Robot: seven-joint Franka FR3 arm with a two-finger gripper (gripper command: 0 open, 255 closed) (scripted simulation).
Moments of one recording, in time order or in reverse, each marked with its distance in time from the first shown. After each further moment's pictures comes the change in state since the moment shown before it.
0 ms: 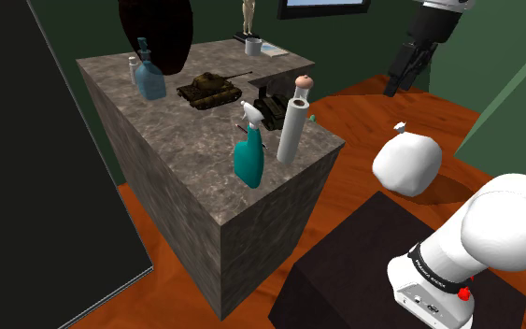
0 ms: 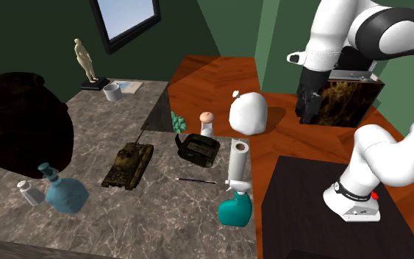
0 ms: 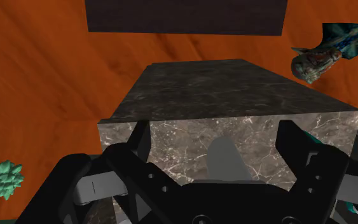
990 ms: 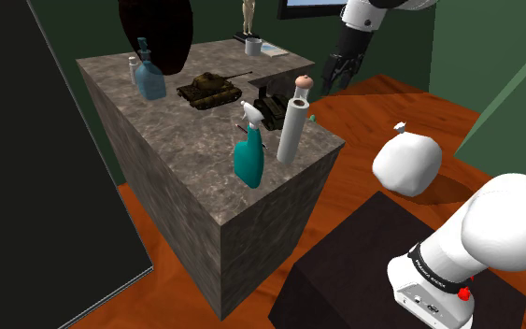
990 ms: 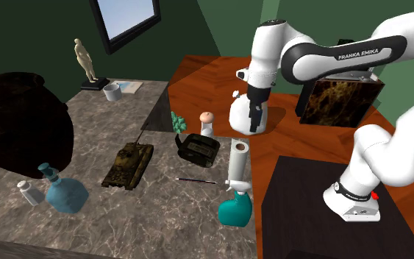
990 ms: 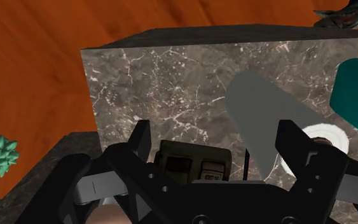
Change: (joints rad) arm 0.010 0.430 -0.009 0.147 -0.001 0.324 -0.024
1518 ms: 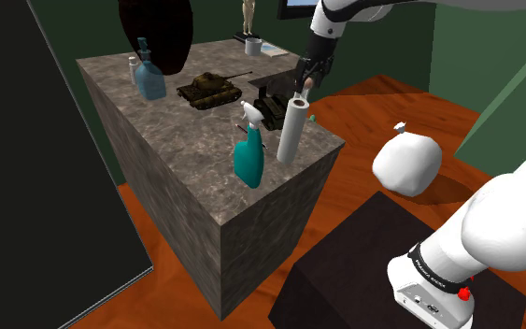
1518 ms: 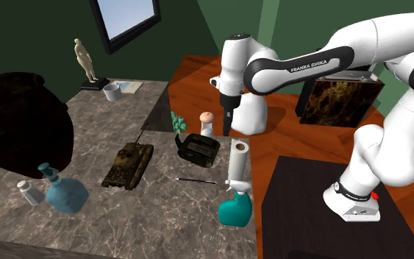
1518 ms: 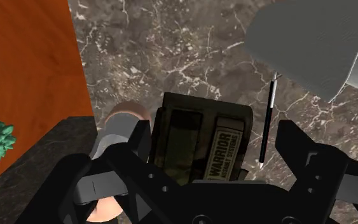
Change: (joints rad) arm 0.002 0.283 -0.005 0.195 0.007 0.113 -0.015
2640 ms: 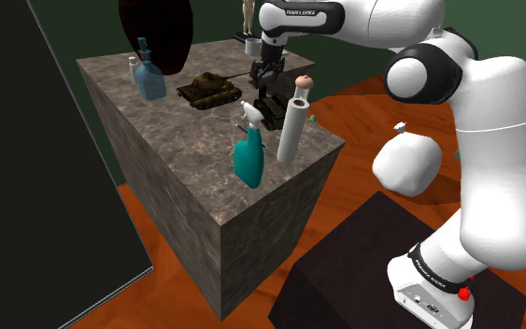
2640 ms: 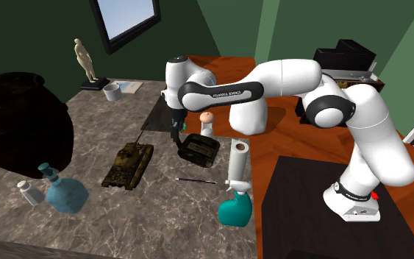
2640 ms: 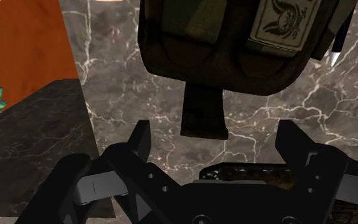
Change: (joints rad) arm -0.021 0.733 0.004 0.852 0.020 -0.065 -0.007
